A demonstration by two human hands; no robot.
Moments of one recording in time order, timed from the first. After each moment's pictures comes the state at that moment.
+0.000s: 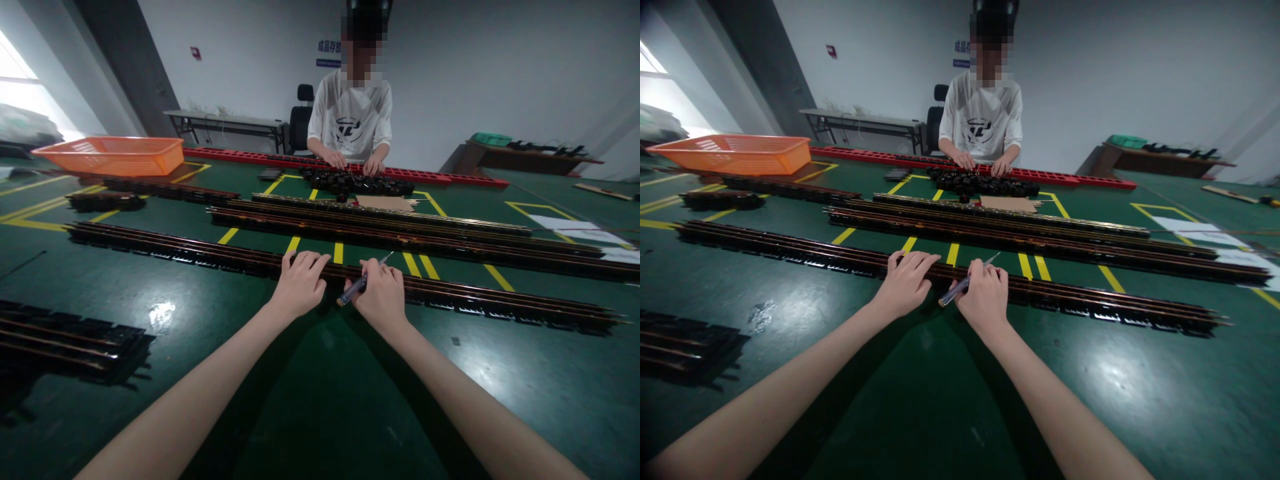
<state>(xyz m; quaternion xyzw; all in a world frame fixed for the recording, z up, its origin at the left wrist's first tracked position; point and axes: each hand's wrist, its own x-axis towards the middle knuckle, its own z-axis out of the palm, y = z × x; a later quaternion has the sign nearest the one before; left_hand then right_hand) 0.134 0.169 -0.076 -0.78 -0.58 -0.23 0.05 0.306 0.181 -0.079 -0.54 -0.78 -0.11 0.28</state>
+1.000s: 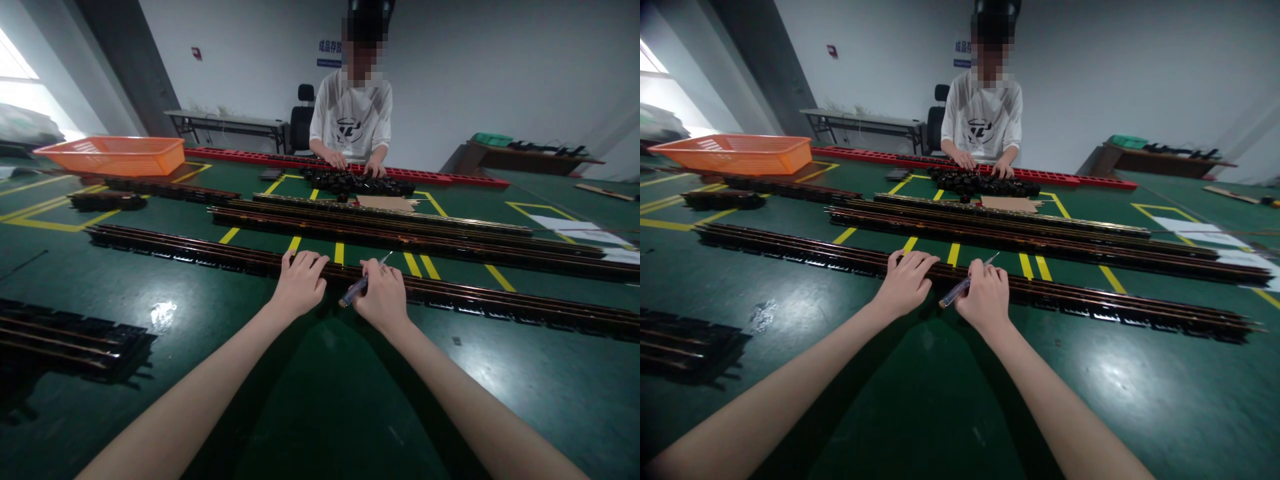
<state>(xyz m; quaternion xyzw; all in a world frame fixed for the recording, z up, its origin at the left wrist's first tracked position) 0.134 0.170 -0.078 -0.78 -0.58 -0.23 0.06 0.309 0.180 -0.076 -0.53 -0.80 -0.10 0.27</state>
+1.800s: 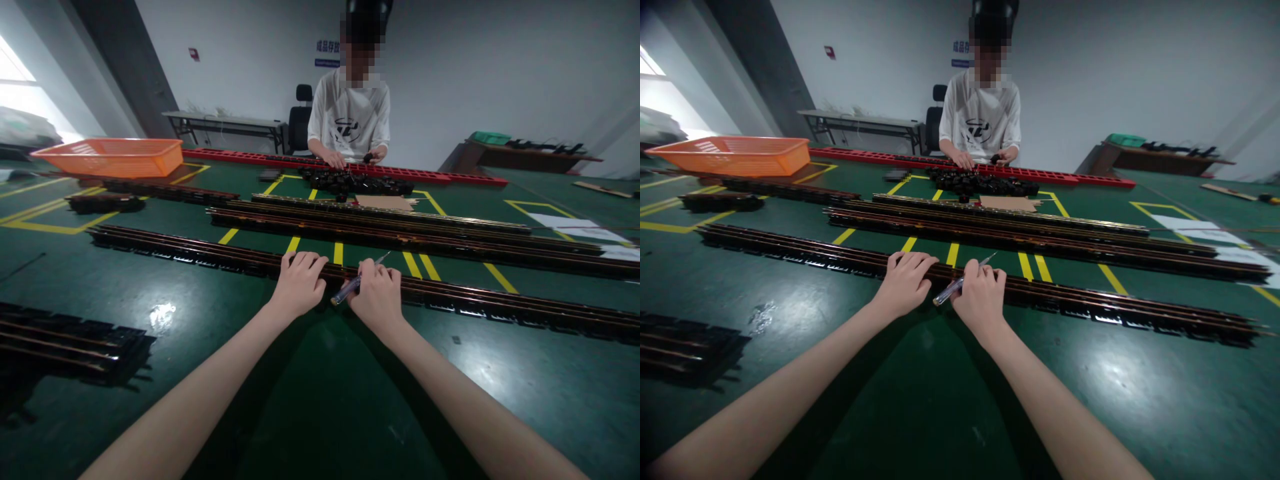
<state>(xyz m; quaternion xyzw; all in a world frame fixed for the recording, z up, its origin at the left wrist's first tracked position) 0.134 0.169 -0.074 -0.78 -0.58 -0.23 0.04 0.298 0.176 -0.075 -0.56 -0.78 -0.15 0.23</state>
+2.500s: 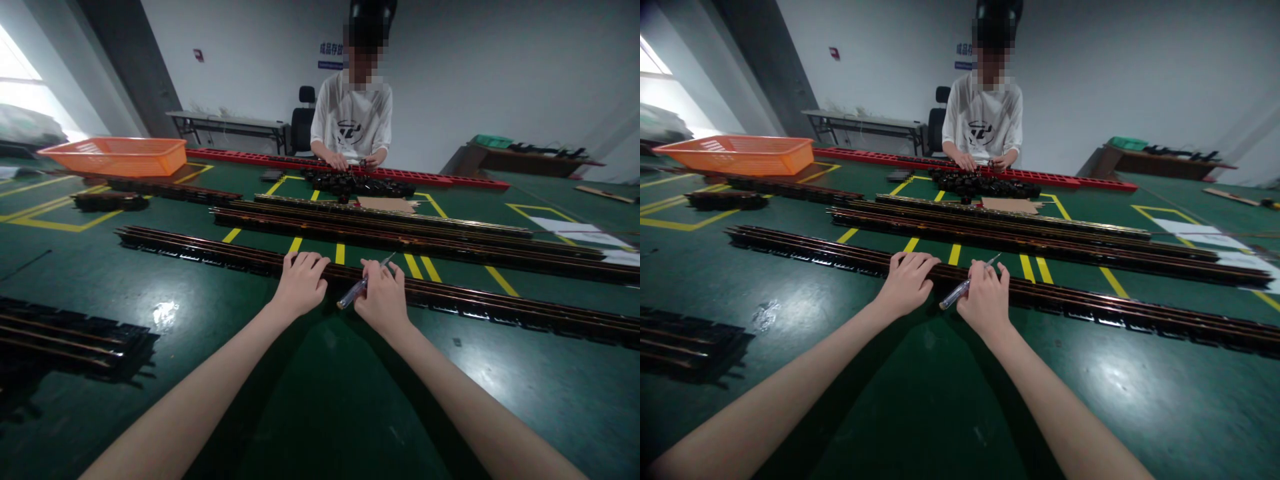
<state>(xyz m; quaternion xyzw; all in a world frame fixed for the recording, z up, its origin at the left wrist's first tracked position) 0.132 0.172 -0.080 -0.78 -0.58 -0.23 0.06 0.308 0.178 -0.079 -0.51 -0.80 -0.10 0.30</state>
